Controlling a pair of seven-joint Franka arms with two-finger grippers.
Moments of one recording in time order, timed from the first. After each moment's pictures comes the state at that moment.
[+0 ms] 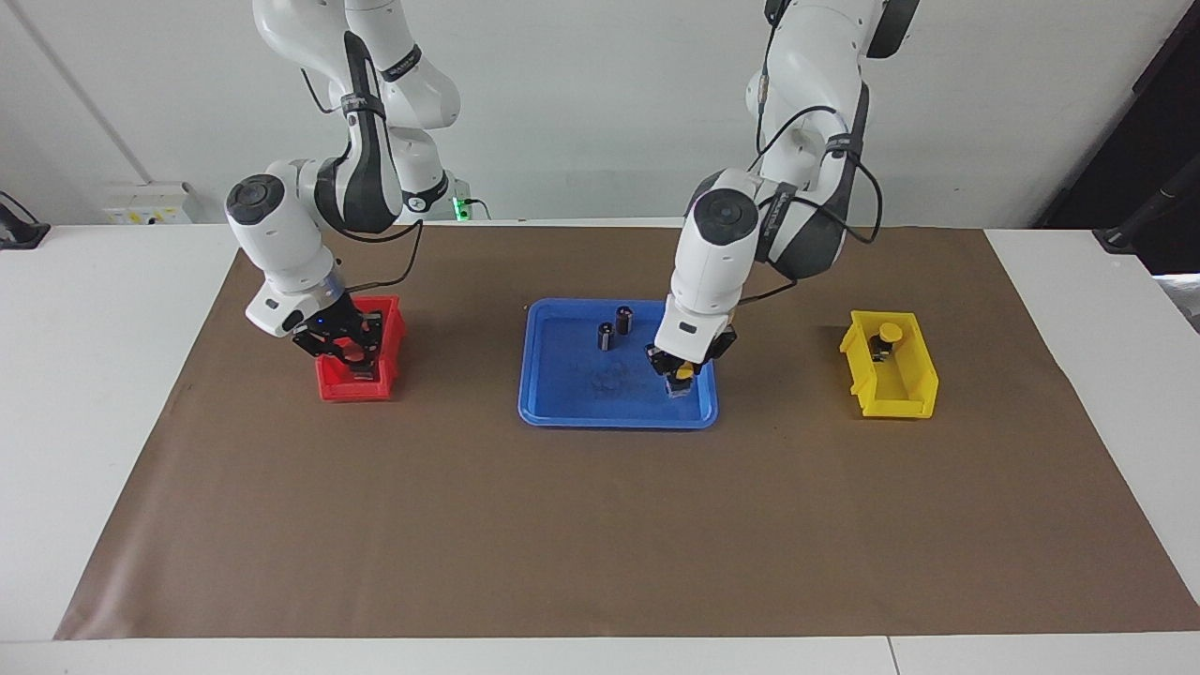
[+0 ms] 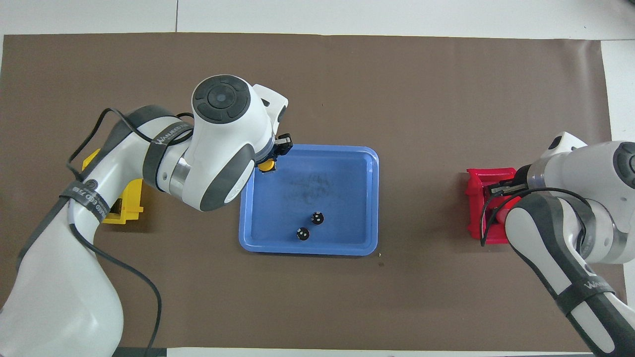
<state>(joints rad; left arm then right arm) -0.45 0.28 -0.11 -1.66 0.03 1.90 -0.77 -0.15 -0.02 0.10 -2.32 0.04 2.31 -0.26</state>
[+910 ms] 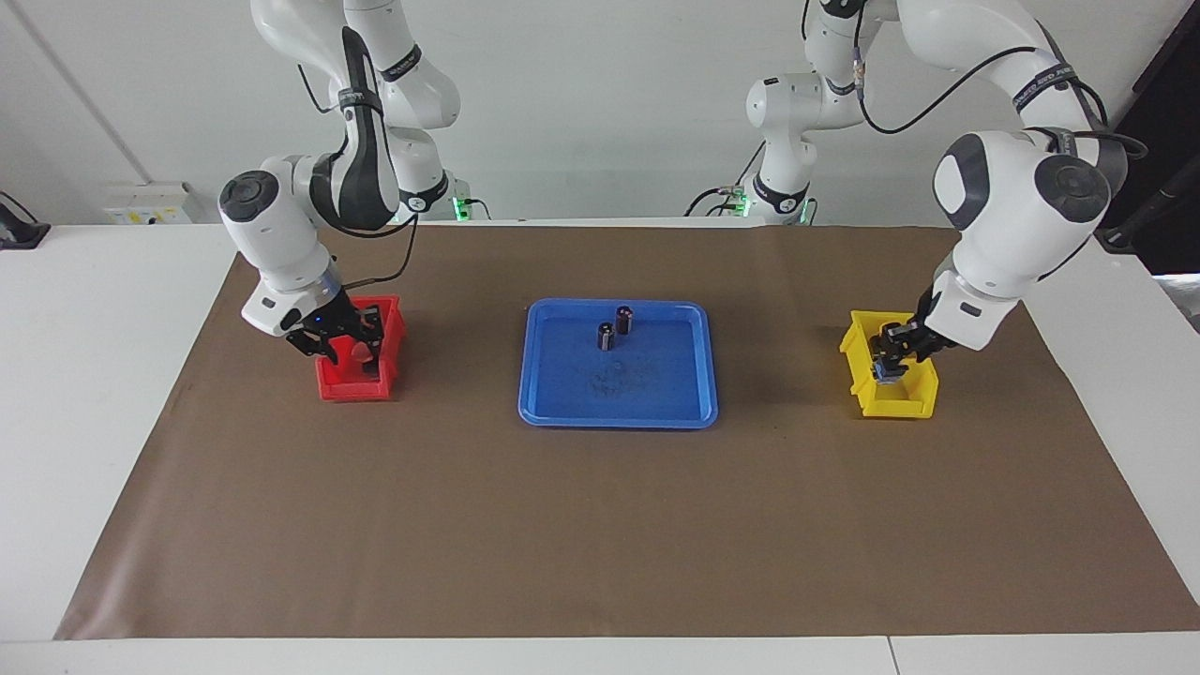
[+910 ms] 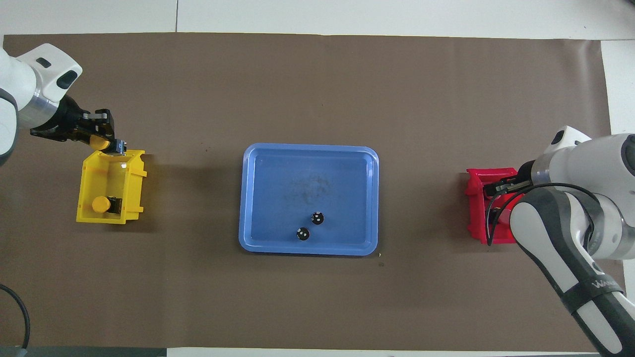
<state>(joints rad) 0.02 0.19 -0.09 -1.68 0.03 1.82 -0.13 -0.15 -0.02 0.10 -2.26 0.04 2.24 -0.30</state>
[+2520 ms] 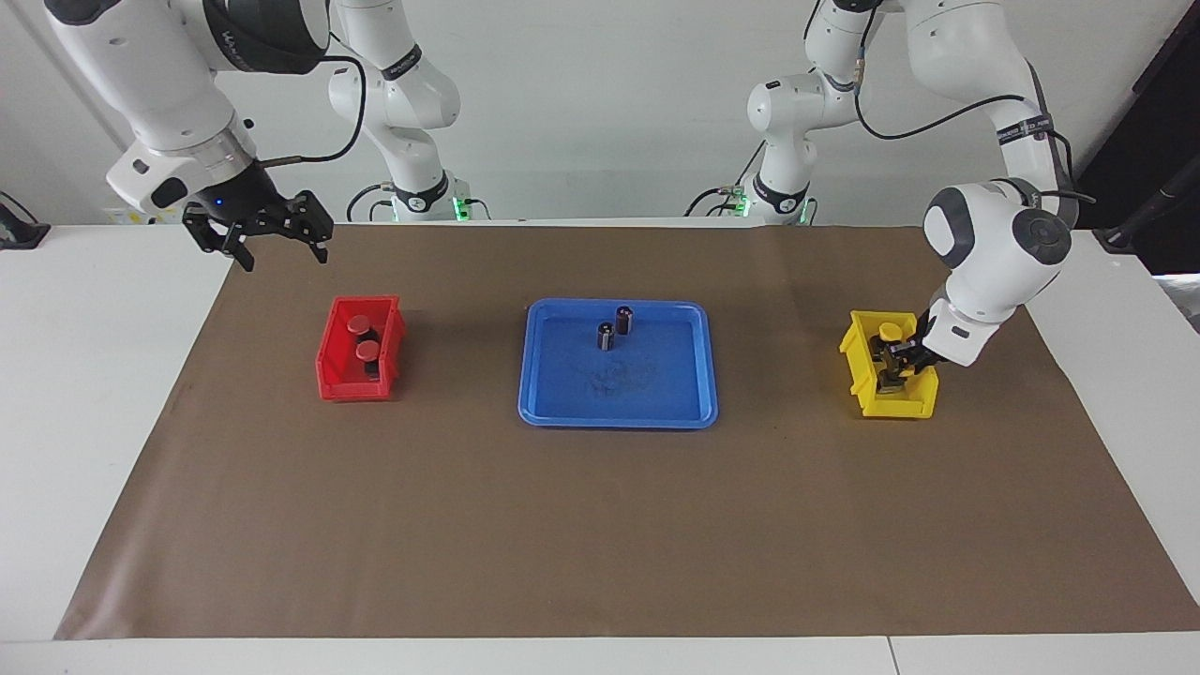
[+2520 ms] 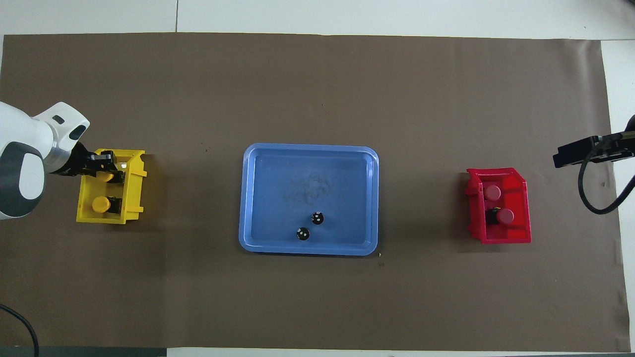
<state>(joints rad) 0.11 0.14 -0.09 -2.06 0.03 2.14 -0.06 -0.15 -0.03 0.09 -1.65 0.02 1.54 -0.15</state>
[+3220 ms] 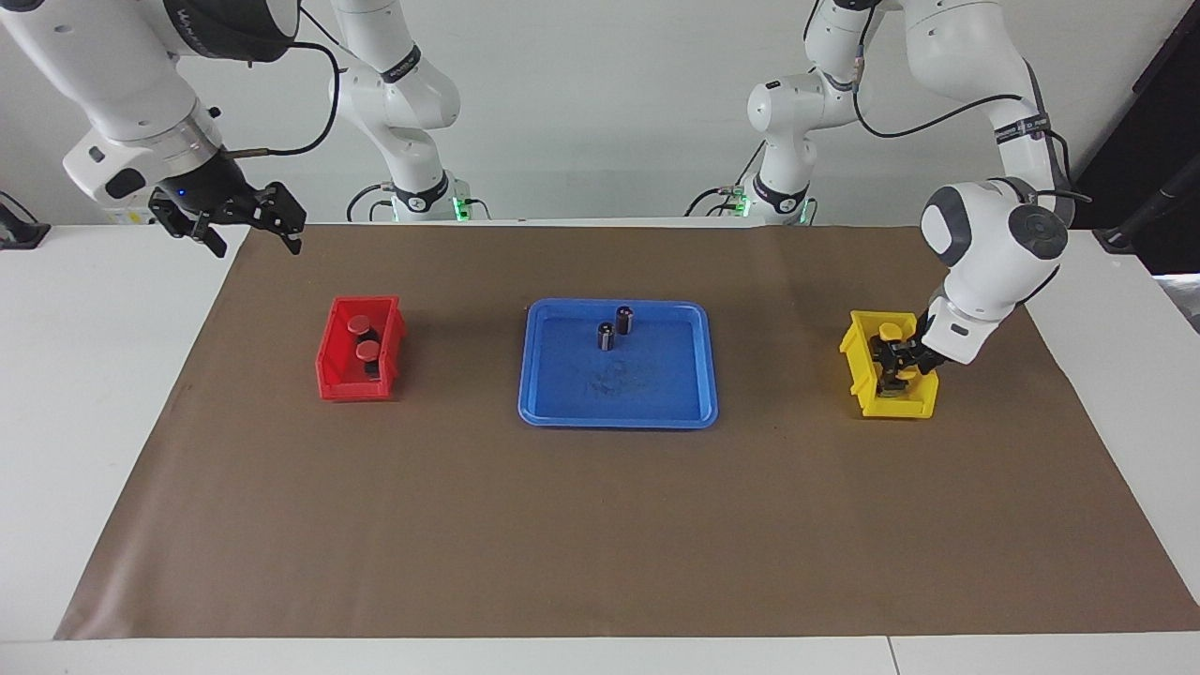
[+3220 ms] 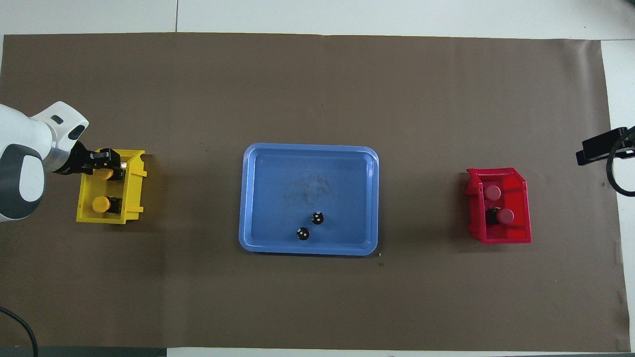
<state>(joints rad) 0.11 0.13 -0.09 -2.06 0.03 2.16 -0.05 -0.15 0.02 0.06 -1.53 -0.01 1.45 -0.11</state>
